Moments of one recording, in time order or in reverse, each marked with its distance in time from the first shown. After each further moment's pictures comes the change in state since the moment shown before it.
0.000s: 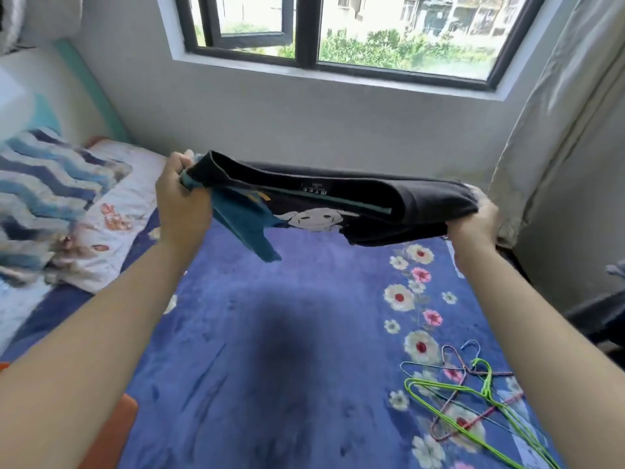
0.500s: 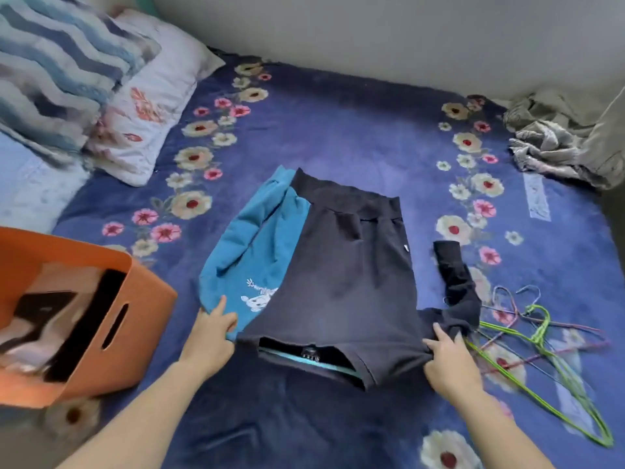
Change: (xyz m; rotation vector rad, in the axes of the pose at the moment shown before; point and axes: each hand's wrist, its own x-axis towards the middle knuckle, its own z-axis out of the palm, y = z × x) left_hand -0.287 -0.236 -0.129 0.823 -0.800 -0.476; right_hand -0.194 0.310 -0.052 -1.456 -0.936 -0.006
